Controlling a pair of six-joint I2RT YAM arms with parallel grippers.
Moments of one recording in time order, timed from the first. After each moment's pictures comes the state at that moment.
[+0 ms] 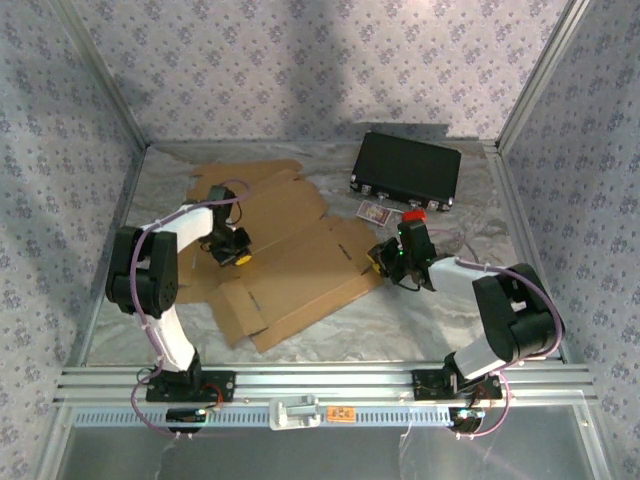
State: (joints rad) left arm -0.20 1.81 1.13 -0.75 0.23 -0.69; right arm 0.36 1.51 0.59 0.10 -0.33 1.32
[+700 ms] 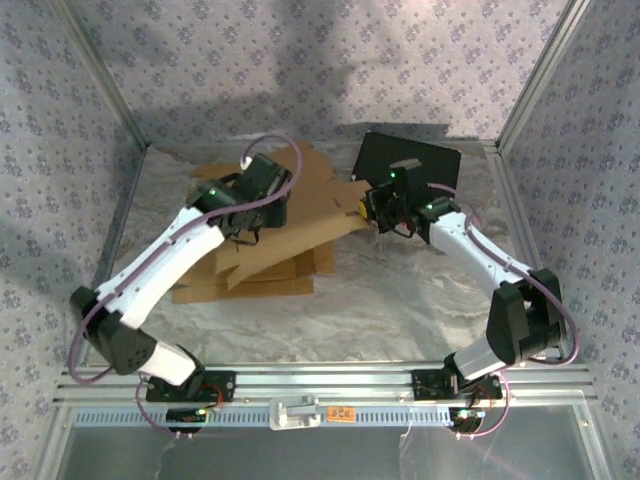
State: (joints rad) left arm -0.75 1.43 1.57 -1.11 -0.40 -0.53; right arm 0.39 1.53 1.22 -0.41 -0.28 1.59
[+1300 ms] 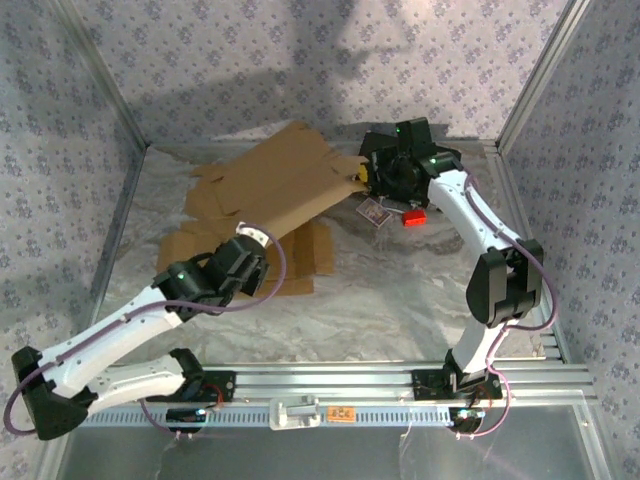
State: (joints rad) left arm -0.92 1.00 0.96 -0.87 -0.55 -0.22; right arm 0.30 1.74 1.61 -0.60 -0.41 1.62
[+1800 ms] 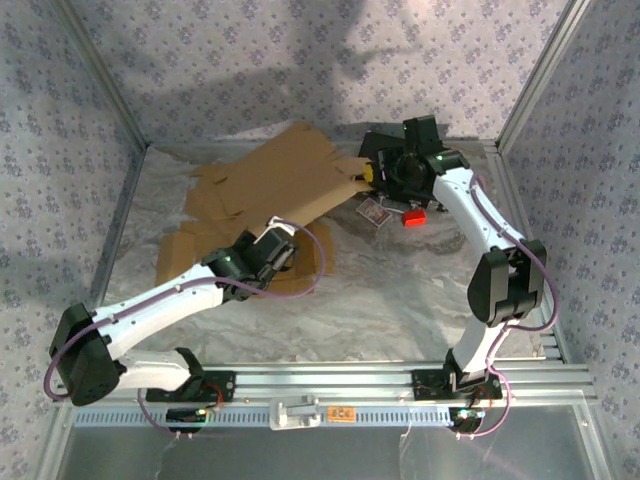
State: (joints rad) left arm -0.91 1.25 0.97 -0.70 -0.74 -0.05; right arm 0.26 1.74 1.62 -0.65 -0.45 1.63
